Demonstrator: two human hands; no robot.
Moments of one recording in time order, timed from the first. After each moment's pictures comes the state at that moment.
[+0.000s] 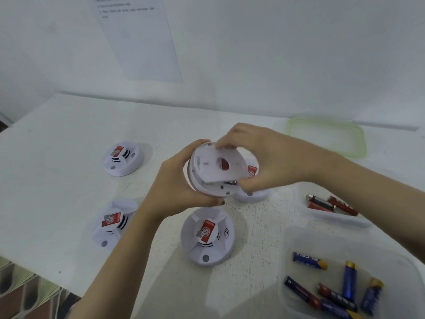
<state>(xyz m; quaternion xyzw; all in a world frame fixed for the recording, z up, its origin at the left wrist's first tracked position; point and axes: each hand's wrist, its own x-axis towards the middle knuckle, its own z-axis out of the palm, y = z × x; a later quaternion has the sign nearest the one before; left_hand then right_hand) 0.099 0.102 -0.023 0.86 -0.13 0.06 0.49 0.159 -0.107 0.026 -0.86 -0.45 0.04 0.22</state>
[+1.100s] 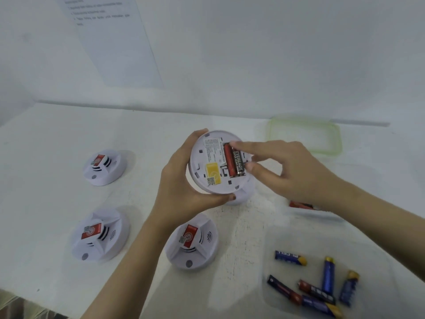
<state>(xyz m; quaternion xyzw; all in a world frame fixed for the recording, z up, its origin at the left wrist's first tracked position) 0.100 0.054 -0.022 0.84 -0.18 0.17 0.49 0.129 -0.158 0.004 -0.87 -0.33 -0.06 0.36</state>
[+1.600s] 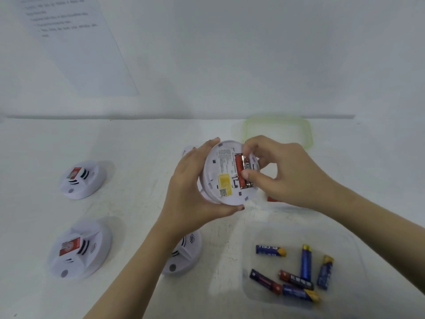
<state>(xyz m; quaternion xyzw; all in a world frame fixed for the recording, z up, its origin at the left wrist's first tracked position) 0.103 0.015 -0.033 0.84 -0.27 0.20 0.43 0.108 -0.185 0.004 -0.88 -0.24 -0.06 0.40</state>
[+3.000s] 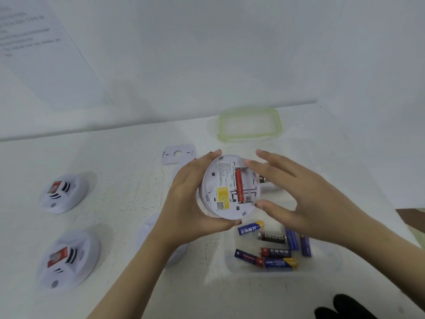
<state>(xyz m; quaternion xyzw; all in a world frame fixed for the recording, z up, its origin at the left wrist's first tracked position) 0.077 -0.002 -0.038 0.84 -0.35 0.15 0.39 0.022 -0.230 -0.017 -0.93 -0.22 -0.11 0.26</state>
